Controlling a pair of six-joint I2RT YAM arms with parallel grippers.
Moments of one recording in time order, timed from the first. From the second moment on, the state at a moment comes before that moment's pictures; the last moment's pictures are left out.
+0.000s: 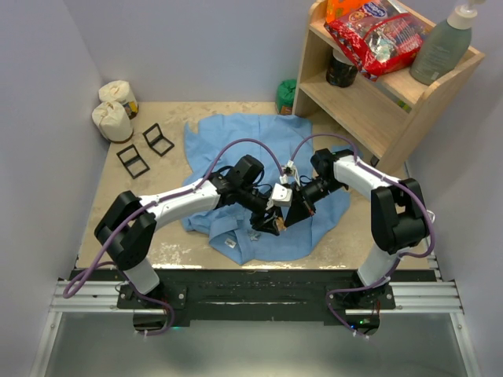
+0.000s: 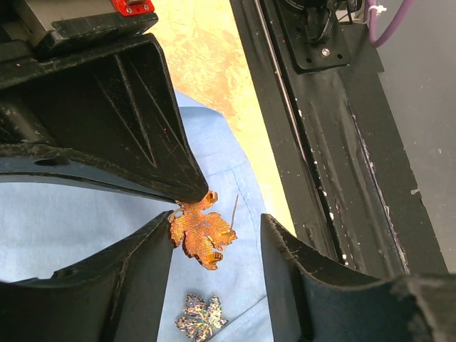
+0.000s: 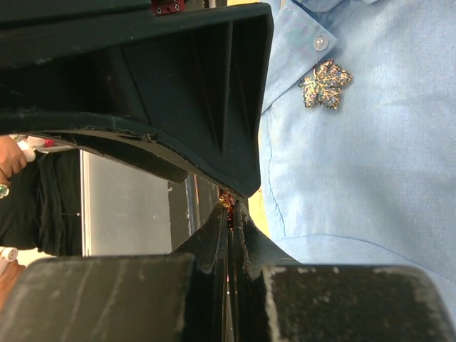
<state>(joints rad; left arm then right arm) -0.82 1.68 1.15 -0.34 0.89 0.54 0.31 1.74 1.16 -1.12 -1.12 -0.77</state>
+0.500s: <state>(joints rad) -0.80 1.68 1.15 -0.27 0.90 0.43 0.31 1.73 1.16 -1.12 -1.12 -0.76</state>
